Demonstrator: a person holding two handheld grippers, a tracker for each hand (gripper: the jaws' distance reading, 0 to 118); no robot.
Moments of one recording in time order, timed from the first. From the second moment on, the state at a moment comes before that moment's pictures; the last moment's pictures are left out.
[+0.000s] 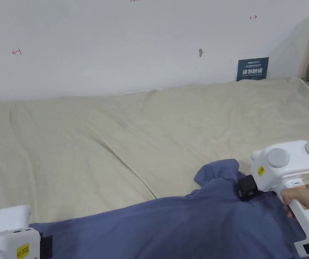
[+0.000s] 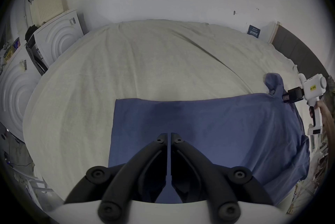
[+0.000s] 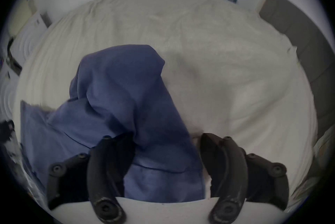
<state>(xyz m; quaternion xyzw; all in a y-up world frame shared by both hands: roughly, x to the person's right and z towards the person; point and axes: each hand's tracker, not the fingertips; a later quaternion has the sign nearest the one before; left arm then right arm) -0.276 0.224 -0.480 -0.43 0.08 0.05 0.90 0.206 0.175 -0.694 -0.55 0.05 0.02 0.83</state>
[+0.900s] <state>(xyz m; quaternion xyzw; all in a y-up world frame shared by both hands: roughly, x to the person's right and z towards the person) -0.372 0.164 -0.587 -0.53 0.10 0.11 0.83 0.207 0.211 -0.664 -0.51 0.07 0.01 0.86</state>
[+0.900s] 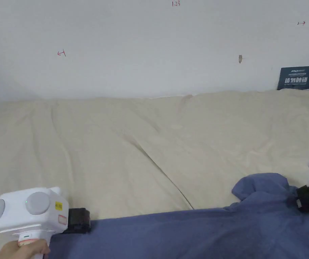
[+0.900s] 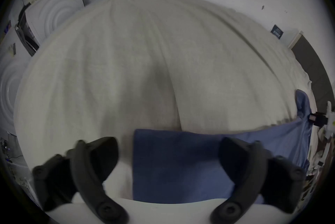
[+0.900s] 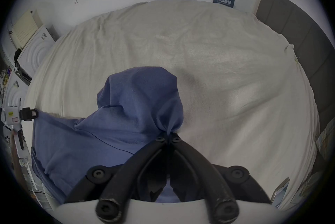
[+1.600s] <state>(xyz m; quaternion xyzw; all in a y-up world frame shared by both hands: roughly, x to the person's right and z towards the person) -0.333 0.255 -0.533 -0.46 0.07 0.05 0.88 0.229 0.295 -0.587 -0.44 0.09 -0.01 0.89</state>
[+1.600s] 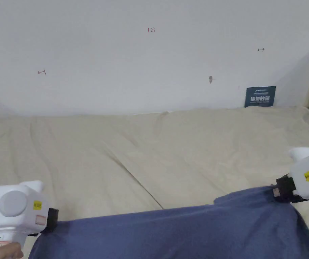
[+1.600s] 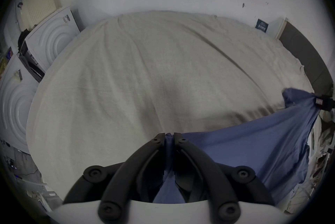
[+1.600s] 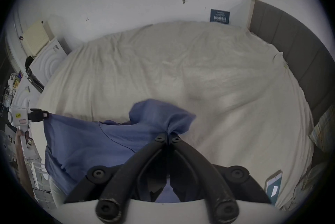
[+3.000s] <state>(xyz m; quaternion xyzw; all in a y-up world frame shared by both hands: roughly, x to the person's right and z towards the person) -0.341 0.215 -0.250 -0.43 0.03 0.19 0.88 0.139 0.236 -0.321 -0.38 0.19 -0.10 0.90</state>
